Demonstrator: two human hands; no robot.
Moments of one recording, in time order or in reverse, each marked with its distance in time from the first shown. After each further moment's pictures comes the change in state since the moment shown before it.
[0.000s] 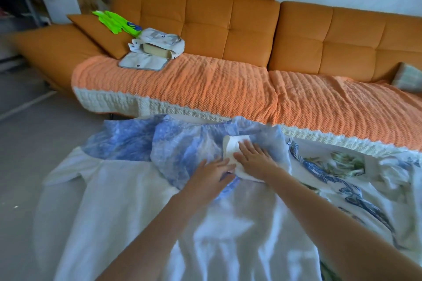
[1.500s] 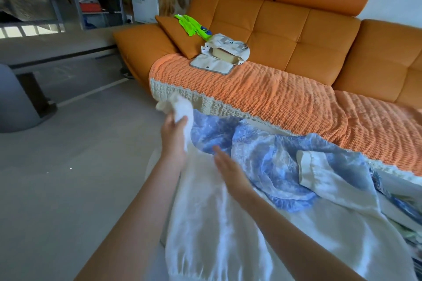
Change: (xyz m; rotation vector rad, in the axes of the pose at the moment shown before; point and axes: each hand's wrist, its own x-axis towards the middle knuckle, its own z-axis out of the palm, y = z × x) left_hand -0.112 -0.147 -0.158 -1.244 1.131 -0.313; right_hand -0.038 -0.267 0.029 0.853 -0.063 -0.275
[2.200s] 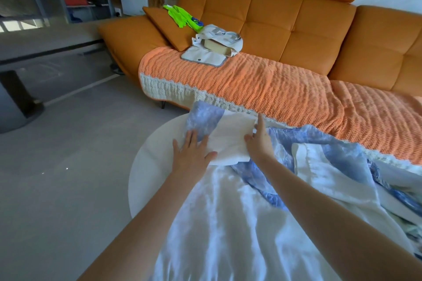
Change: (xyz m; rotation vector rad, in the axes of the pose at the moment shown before) left_hand -0.023 -0.074 0.010 1.799 -0.574 0.273; right_hand 0.055 0.026 -0.080 -0.043 0.434 0.086
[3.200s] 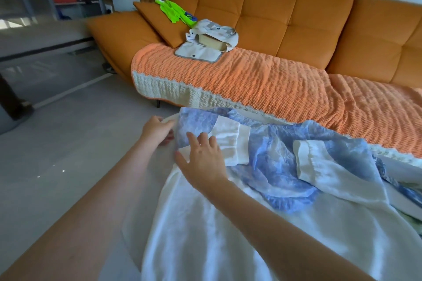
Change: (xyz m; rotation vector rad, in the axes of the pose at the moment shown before) left_hand 0.083 -0.078 -0.013 -1.192 0.059 -0.576; right_hand -0.061 -0.044 0.079 -0.531 -0.145 -0.373
